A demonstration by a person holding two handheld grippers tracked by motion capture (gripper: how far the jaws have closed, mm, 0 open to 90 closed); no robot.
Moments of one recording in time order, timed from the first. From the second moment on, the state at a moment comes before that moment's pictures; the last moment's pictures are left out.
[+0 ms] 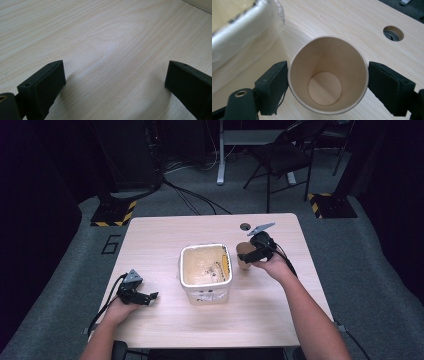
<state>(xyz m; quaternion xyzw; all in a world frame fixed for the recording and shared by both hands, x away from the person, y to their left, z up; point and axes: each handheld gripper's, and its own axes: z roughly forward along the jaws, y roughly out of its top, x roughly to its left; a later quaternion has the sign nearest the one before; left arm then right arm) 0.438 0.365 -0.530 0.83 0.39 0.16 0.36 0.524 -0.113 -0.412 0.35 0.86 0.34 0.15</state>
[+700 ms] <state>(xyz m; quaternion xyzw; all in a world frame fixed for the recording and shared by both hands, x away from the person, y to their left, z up) 0.438 0.365 -0.530 0.83 0.39 0.16 0.35 0.499 -0.117 -0.372 0.32 0.86 0.36 0.17</state>
